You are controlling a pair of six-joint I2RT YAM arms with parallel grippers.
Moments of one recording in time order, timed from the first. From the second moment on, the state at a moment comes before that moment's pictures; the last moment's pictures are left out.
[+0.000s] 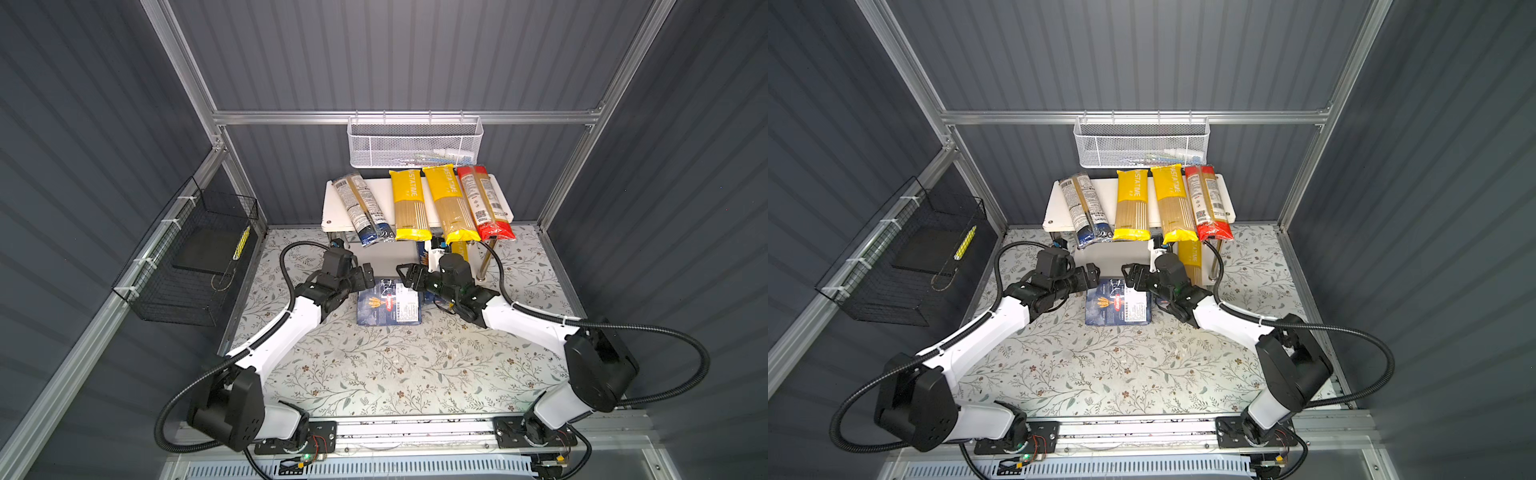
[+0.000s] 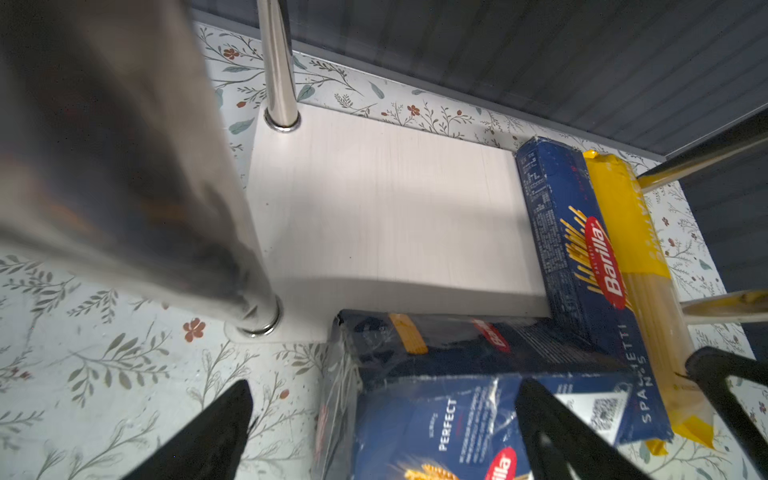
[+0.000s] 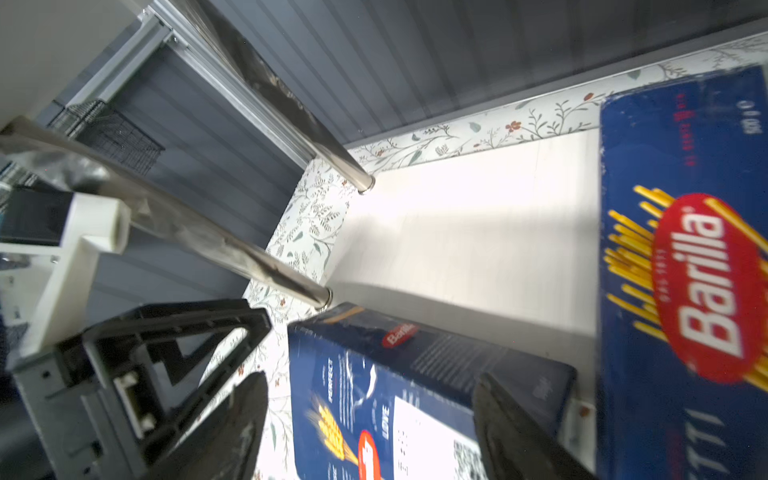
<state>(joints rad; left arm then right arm) -0.45 1.35 1.02 -0.33 -0.09 -0.48 0.68 1.55 0.99 0.21 -0.06 0.62</state>
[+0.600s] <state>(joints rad) -0.45 1.04 0.58 -0.22 0.08 -0.52 0.78 1.31 0.71 0.06 -0.09 0.58</state>
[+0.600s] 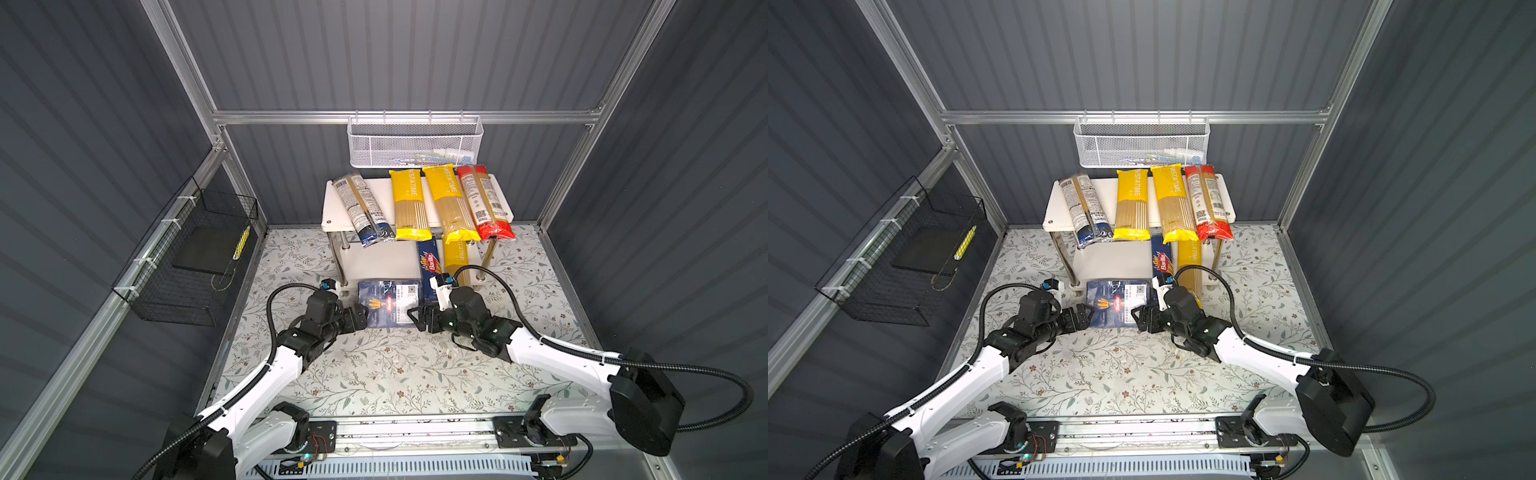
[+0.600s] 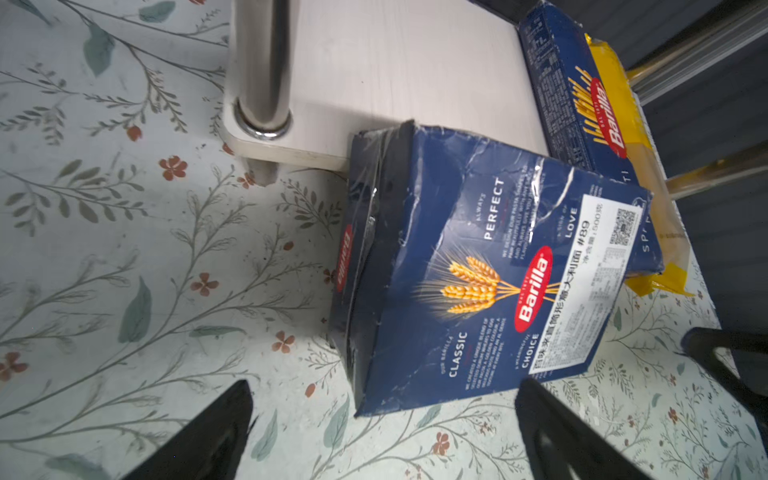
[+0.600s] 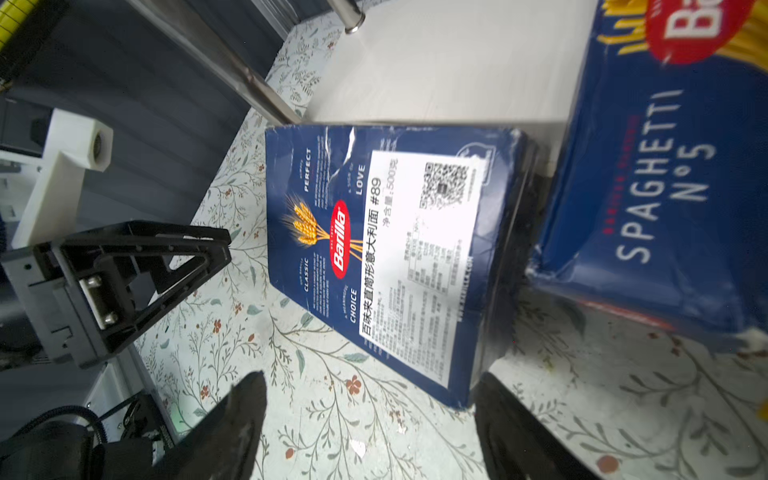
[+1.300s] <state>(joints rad) -0.45 1.14 0.48 0.02 0.20 -0.52 0.79 1.50 0.68 0.19 -0.09 0.60</state>
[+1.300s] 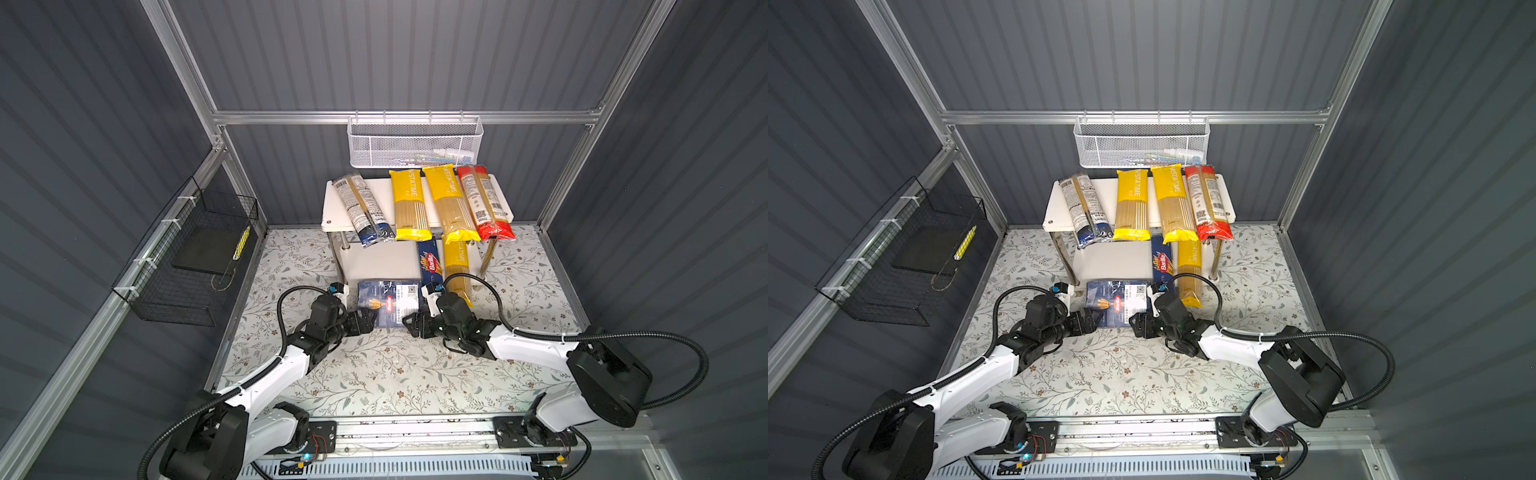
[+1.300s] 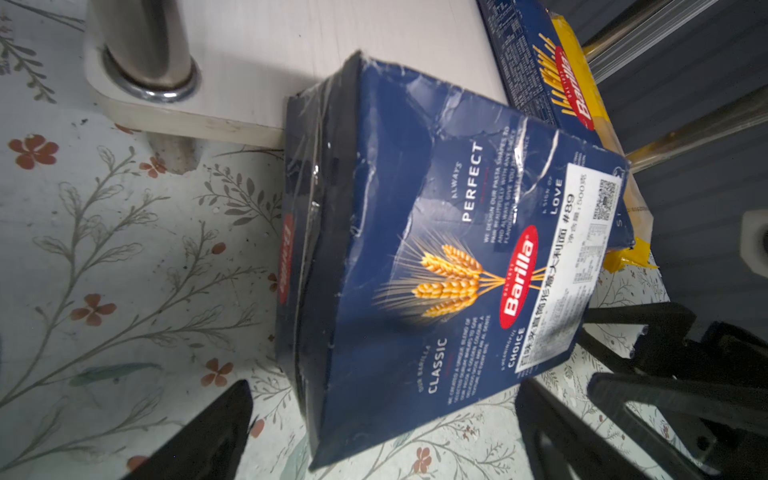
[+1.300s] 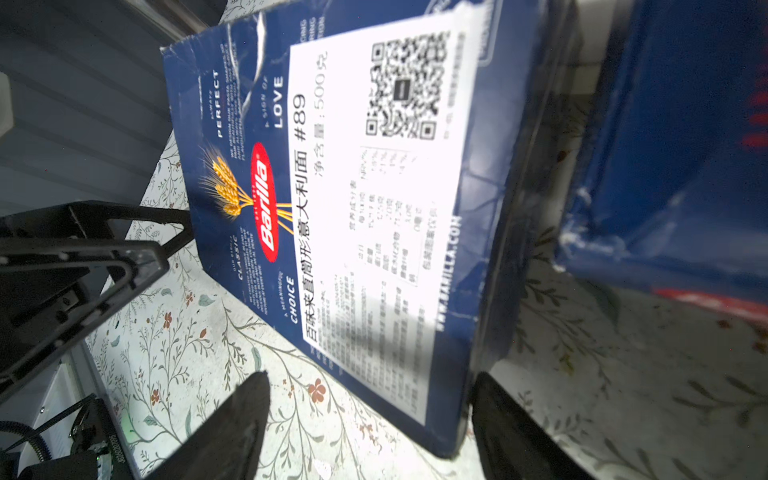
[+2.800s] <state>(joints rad) -0.48 1.09 0.48 0.05 0.23 -0.59 0.83 1.55 0.83 0.08 -0.04 0.62</state>
